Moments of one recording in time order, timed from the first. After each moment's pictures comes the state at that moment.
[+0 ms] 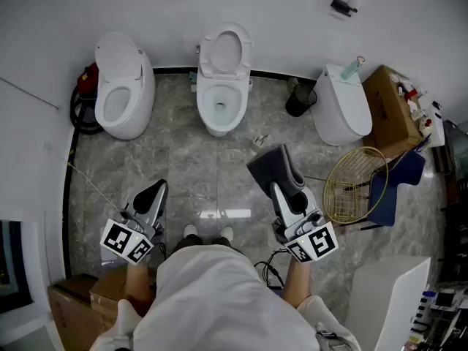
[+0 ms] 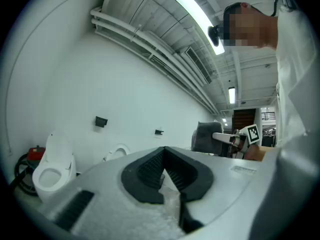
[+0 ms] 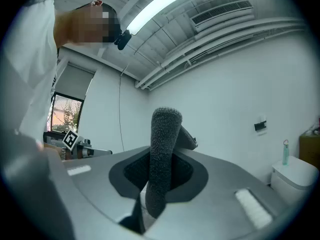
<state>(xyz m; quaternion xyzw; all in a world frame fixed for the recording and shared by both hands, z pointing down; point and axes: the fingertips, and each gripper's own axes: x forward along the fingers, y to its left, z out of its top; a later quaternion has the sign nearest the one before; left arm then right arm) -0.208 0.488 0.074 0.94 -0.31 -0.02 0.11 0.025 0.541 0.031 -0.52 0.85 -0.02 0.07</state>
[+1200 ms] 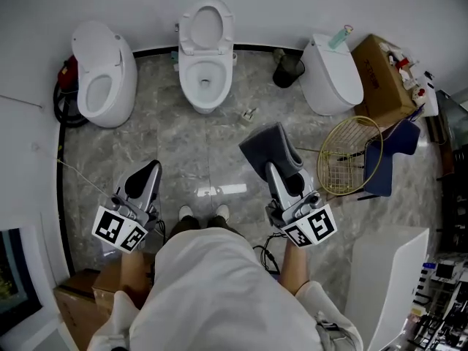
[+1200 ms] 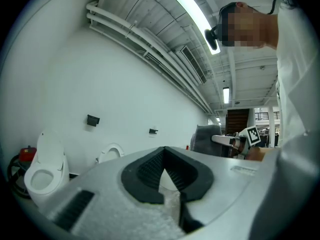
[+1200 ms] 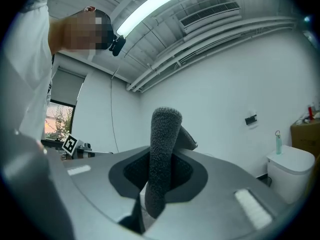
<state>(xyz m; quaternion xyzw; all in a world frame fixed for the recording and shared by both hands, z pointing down) -0.178 0.479 0.070 0.95 -0.28 -0.02 0.11 0.046 0.543 0.042 -0.54 0.83 -0.05 0.10</state>
